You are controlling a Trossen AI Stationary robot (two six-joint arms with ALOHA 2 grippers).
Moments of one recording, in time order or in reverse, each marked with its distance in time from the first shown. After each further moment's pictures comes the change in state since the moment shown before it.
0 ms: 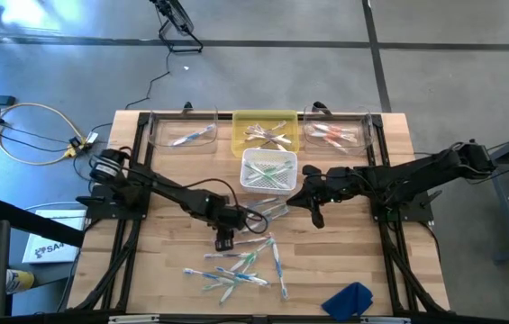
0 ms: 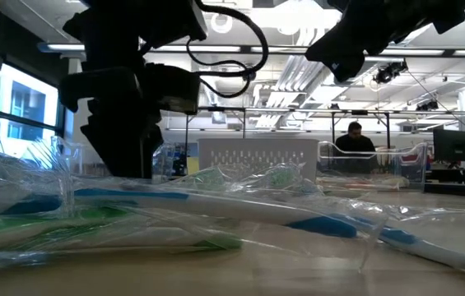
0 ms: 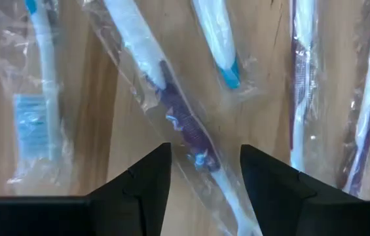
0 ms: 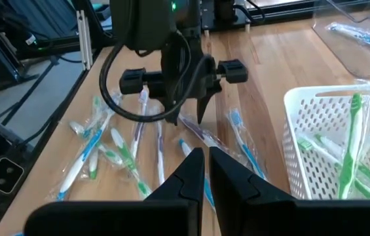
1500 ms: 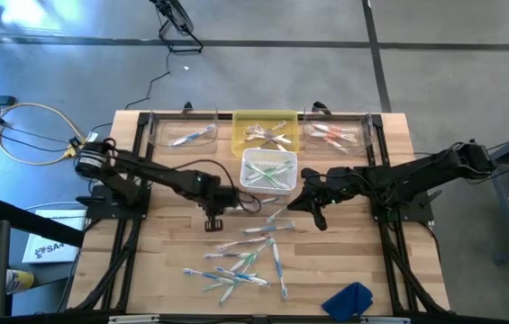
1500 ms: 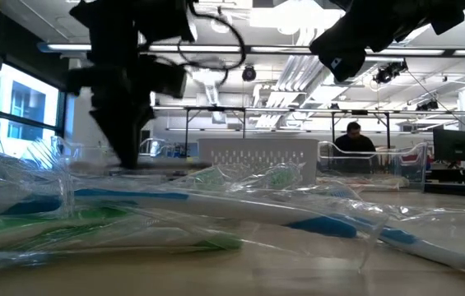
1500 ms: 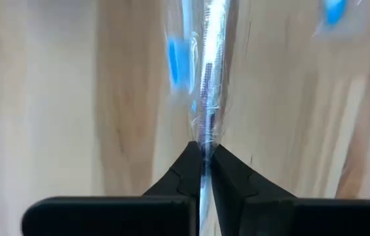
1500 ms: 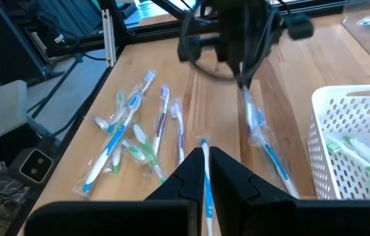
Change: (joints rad) left arm 0.128 -0.149 -0.005 -0.257 -0.056 0.180; right arm 0.000 0.000 0.000 0.007 -0.085 0.002
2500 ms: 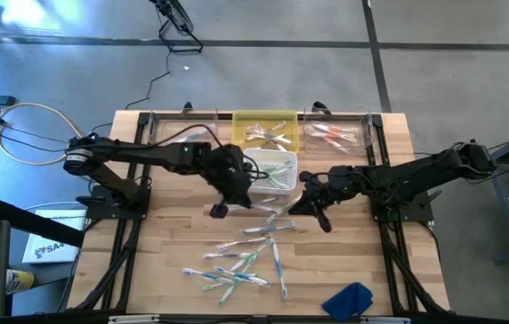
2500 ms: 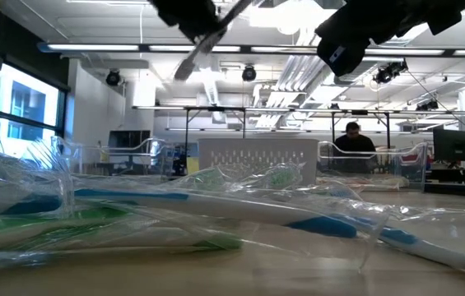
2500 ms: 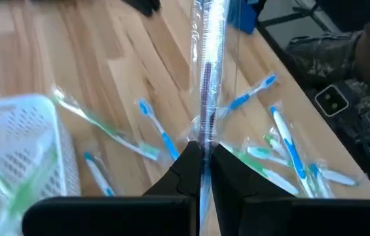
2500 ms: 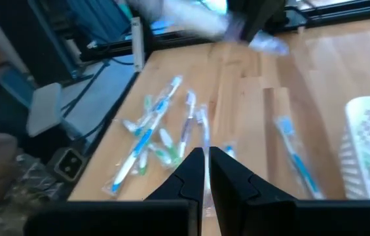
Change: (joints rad) left arm 0.137 -0.123 0.238 0.210 0.476 0.447; right arm 0.000 -0.008 0.000 0.032 -0.111 0.010
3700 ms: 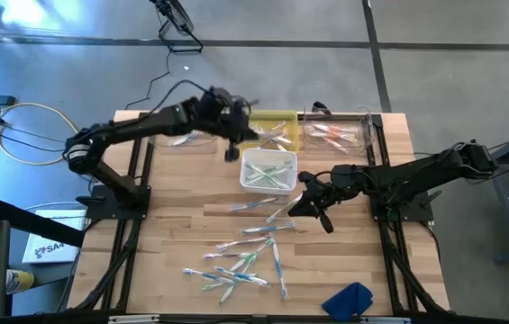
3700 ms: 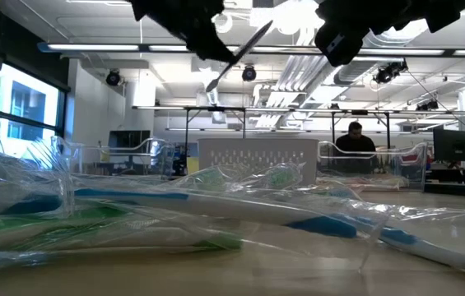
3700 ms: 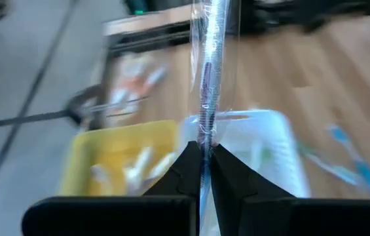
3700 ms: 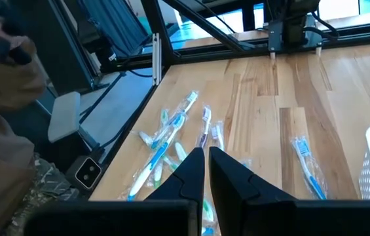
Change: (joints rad) left arm 0.377 0.002 0.083 0.120 -0.140 0.179; right arm 0.000 -0.008 0.000 0.058 -0.039 -0.013
